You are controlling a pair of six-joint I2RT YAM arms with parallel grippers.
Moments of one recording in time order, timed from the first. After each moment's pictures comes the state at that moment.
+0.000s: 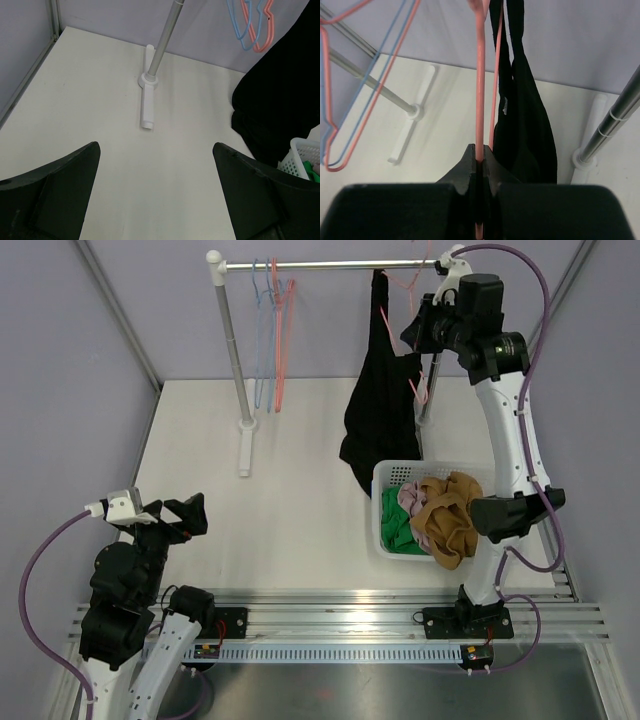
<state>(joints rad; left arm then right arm) -0.29 0.17 0.80 -0.68 -0.27 -0.30 0.23 1.94 2.48 -0.88 -0.20 0.18</state>
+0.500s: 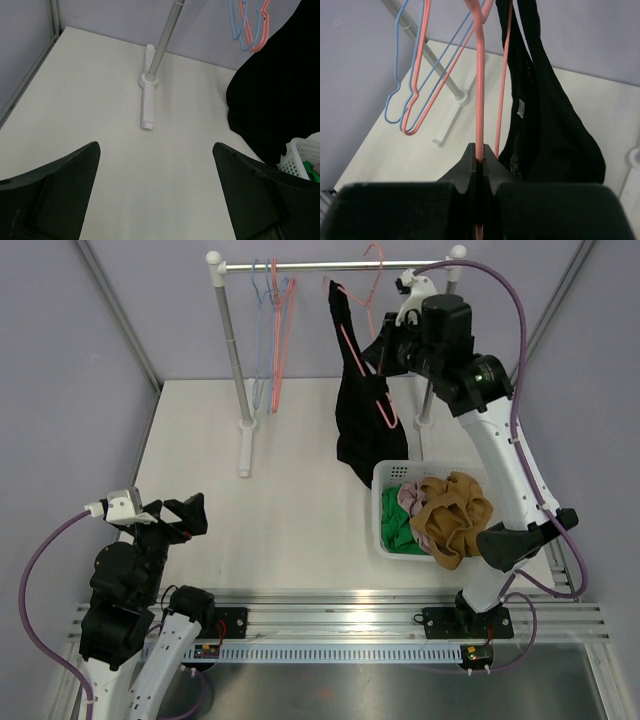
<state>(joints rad) -0.29 0.17 0.80 -0.68 -0.27 -0.30 0.43 1.75 2.30 -0.81 -0.14 0.25</state>
